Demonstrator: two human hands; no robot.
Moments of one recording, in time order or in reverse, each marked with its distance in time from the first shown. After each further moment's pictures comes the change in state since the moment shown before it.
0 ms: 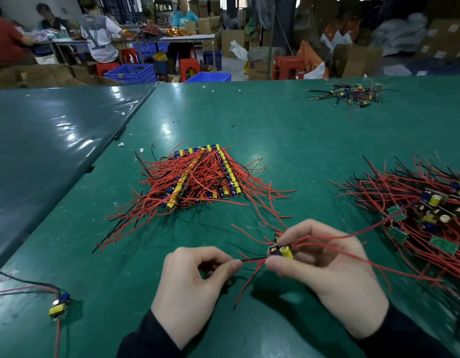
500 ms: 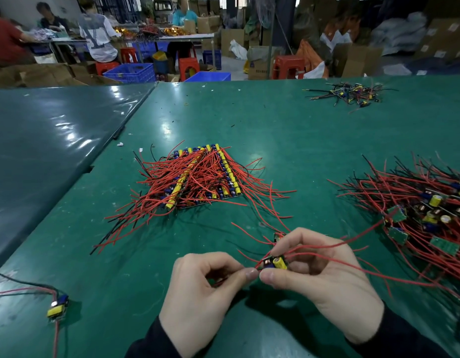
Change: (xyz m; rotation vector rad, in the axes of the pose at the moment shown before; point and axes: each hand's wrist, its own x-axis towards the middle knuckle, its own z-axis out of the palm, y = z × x) left_hand -0.005 0.003 0.007 -0.199 -0.100 0.032; right_hand -0.003 0.005 0.001 -0.024 -0.079 0.097
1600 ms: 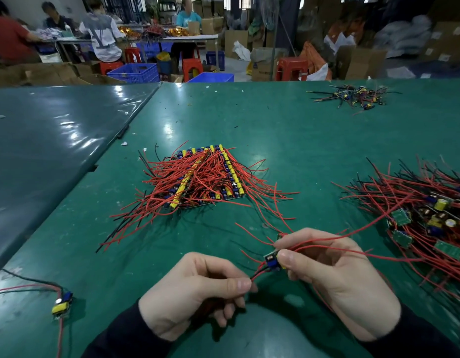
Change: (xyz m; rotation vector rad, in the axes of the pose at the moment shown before) left_hand 0.009 0.004 -0.023 -0.629 -0.470 -0.491; right_hand 0.004 0.000 -0.006 0.166 -0.029 -0.011
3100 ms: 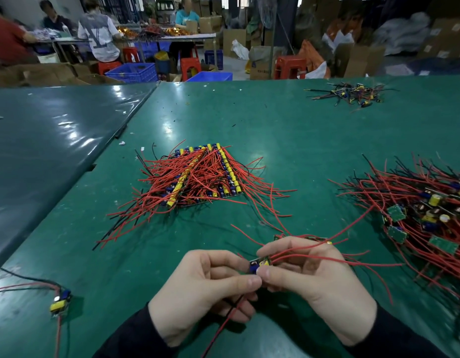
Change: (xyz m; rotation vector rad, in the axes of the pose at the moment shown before) left_hand 0.004 -0.006 0.015 -0.005 0.125 0.007; right_hand -0.004 0.008 0.011 0.018 0.013 0.122
